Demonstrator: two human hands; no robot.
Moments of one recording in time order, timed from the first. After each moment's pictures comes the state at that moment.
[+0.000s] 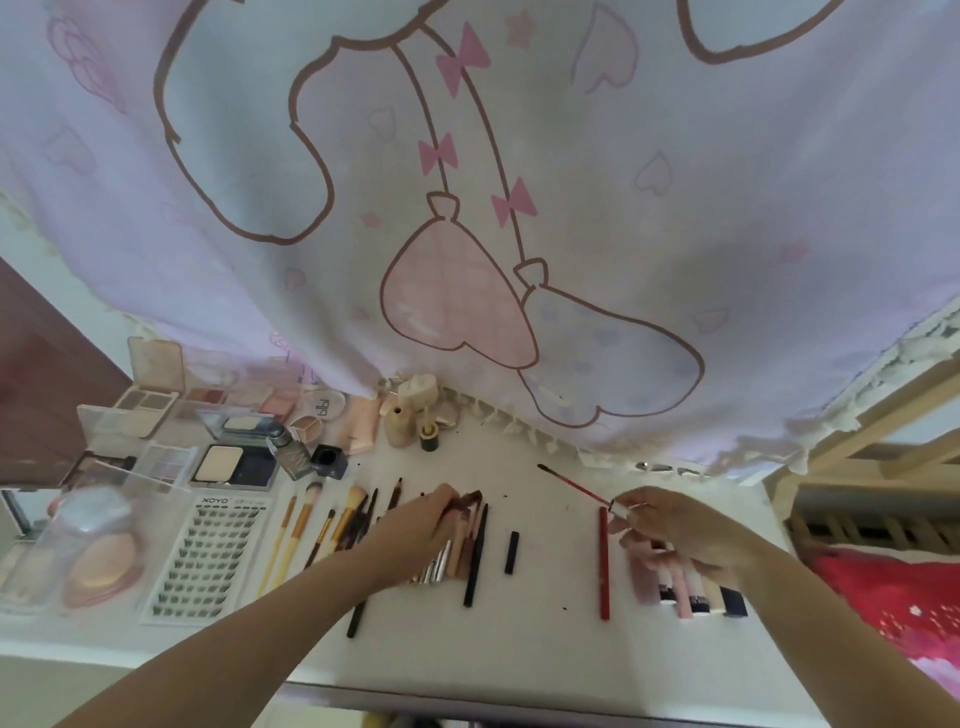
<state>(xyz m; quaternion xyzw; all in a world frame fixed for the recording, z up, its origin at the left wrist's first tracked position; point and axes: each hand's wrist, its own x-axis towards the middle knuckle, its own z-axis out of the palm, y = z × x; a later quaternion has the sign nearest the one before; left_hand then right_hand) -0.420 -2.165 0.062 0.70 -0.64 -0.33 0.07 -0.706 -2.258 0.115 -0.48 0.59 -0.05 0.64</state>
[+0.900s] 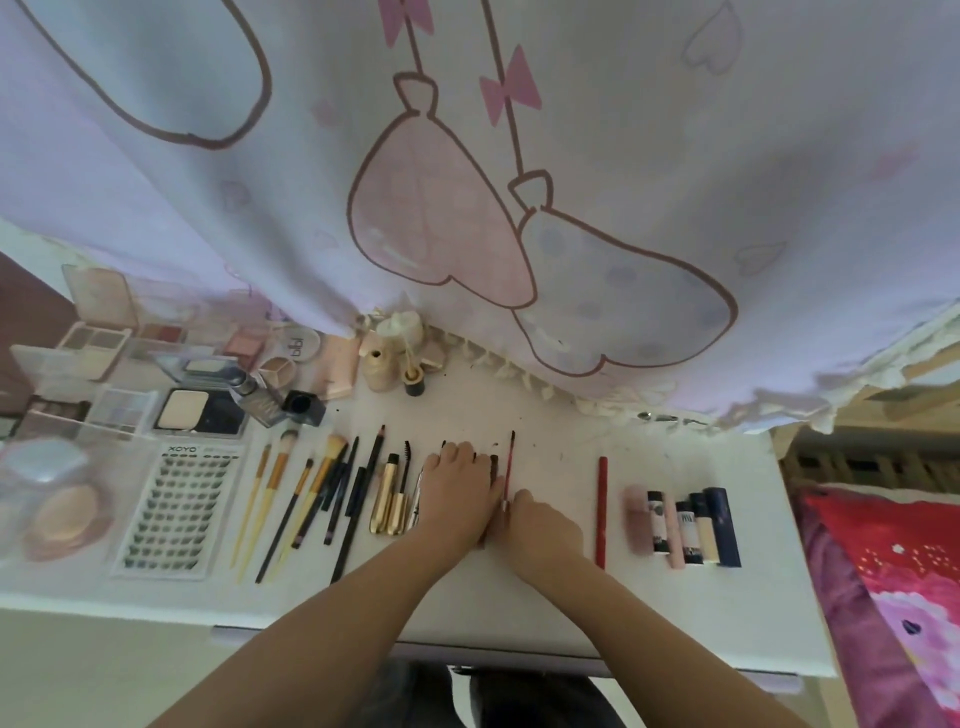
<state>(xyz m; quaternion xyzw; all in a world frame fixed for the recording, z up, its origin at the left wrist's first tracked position) -0.489 -2.194 0.013 0.75 -0.65 -0.13 -0.05 -0.597 -2.197 0.017 -0.72 0.60 0.17 0.30</state>
